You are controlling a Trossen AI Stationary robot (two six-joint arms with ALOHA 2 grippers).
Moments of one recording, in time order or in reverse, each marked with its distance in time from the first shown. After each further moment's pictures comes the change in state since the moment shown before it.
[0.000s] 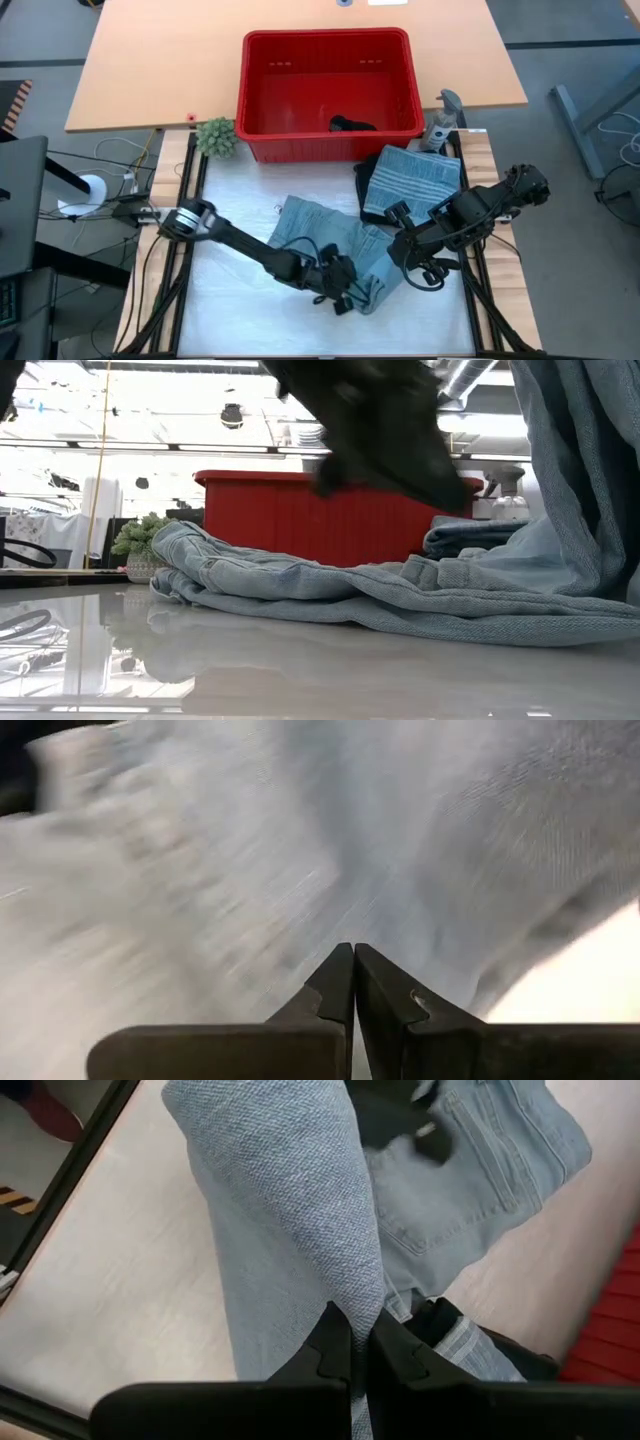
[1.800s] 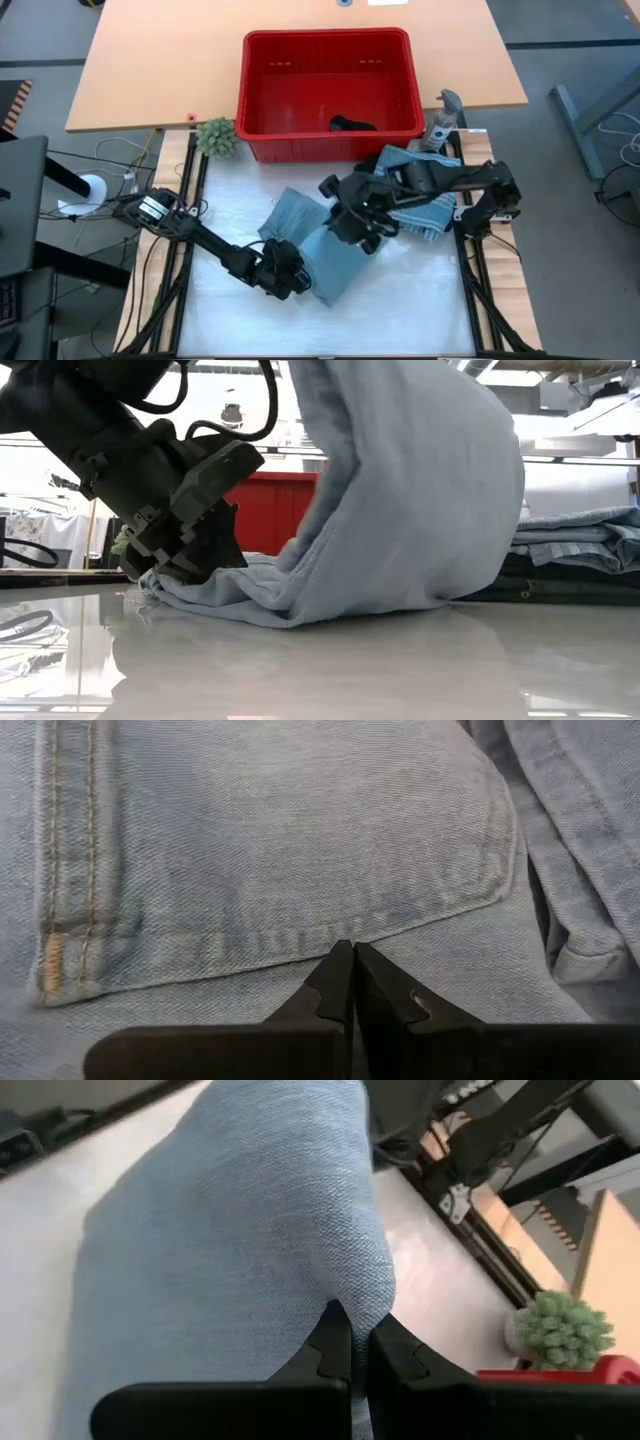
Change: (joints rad) left arm -0.108 -0.243 -0.639 0.107 -0.255 -0.597; right arm -0.315 0.182 0.166 0.488 -0.147 -0.593
